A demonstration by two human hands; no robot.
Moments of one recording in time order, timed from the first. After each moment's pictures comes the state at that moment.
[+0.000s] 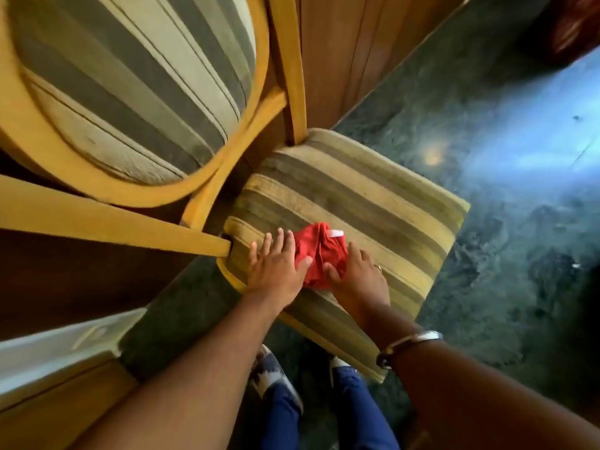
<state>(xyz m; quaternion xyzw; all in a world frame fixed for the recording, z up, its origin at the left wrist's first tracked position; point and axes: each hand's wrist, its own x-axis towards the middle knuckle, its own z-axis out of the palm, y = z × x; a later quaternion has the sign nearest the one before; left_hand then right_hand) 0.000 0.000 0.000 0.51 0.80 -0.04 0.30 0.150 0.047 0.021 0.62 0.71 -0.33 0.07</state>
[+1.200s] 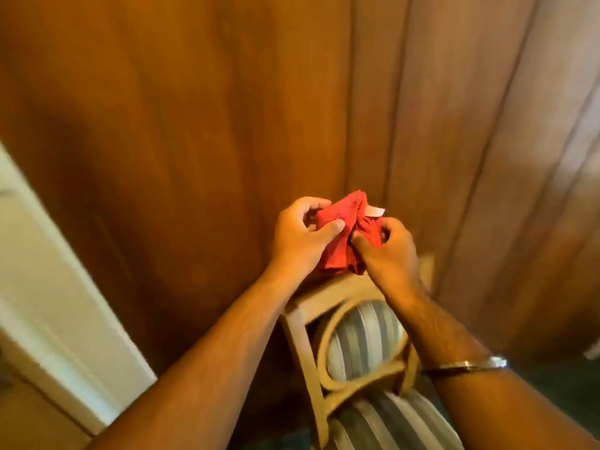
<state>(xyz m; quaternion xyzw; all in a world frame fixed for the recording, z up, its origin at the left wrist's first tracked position) -0.122 -0.043 0.601 0.34 0.70 0.63 0.00 -0.044 0.080 0.567 0.22 0.75 -0.47 -0.42</state>
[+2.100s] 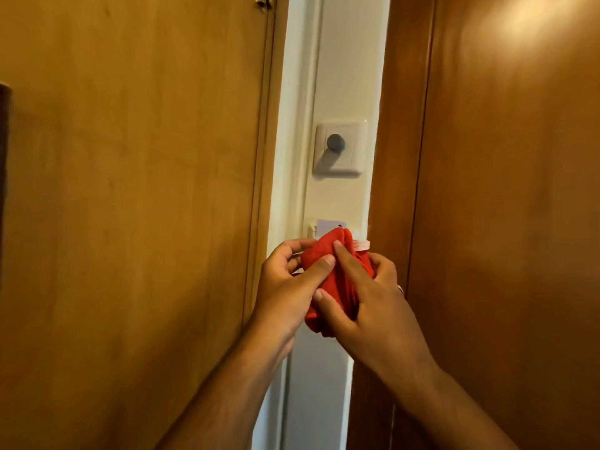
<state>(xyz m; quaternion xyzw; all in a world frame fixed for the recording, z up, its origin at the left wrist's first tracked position) -0.314 -0.445 0.746 0.16 0.56 0.78 -0.23 -0.301 -0.314 0.735 -0.24 0.83 -0.26 -0.42</state>
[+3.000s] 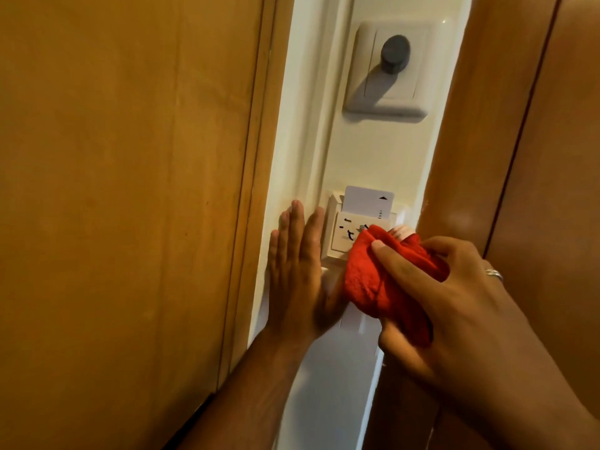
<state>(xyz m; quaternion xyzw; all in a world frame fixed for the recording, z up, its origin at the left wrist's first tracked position) -0.488 -0.447 0.689 0.18 0.75 0.34 -0.54 -0.345 -0.303 0.754 -0.15 0.90 0.01 -0.40</state>
